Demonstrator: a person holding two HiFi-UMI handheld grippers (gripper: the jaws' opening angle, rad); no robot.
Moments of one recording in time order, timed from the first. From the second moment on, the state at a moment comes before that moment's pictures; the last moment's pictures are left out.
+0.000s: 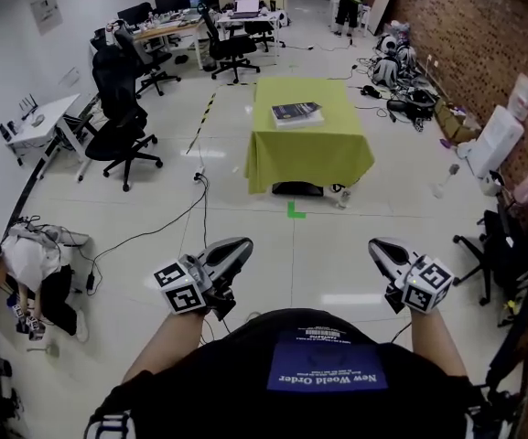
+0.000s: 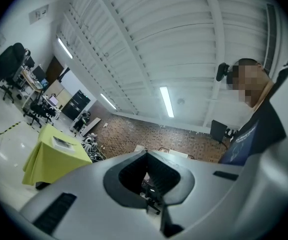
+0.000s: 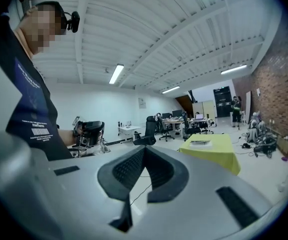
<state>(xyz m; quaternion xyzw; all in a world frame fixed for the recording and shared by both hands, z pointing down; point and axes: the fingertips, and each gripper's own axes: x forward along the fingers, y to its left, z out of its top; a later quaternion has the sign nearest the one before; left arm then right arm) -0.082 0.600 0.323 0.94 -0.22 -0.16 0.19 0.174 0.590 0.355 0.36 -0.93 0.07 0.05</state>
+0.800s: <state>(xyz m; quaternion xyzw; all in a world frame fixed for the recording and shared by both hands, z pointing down) -0.142 0.350 0.343 0.96 -0.19 -0.09 0.18 0.092 0.331 0.359 0.33 -0.94 0.06 0.05</state>
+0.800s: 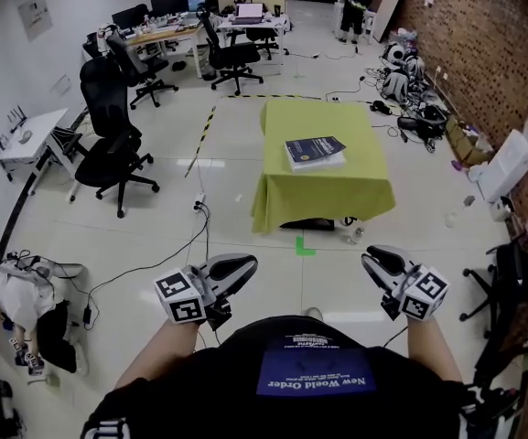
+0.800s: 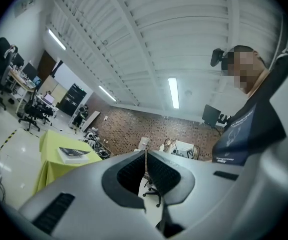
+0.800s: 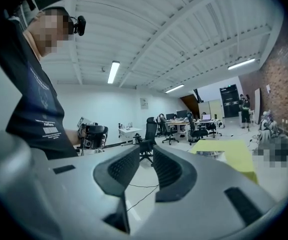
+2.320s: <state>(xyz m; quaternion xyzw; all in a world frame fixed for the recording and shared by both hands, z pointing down) -0.018 -0.167 0.416 0.98 -0.09 0.10 0.12 0.154 -0.146 0.400 0.35 -0.92 0.05 0.17</state>
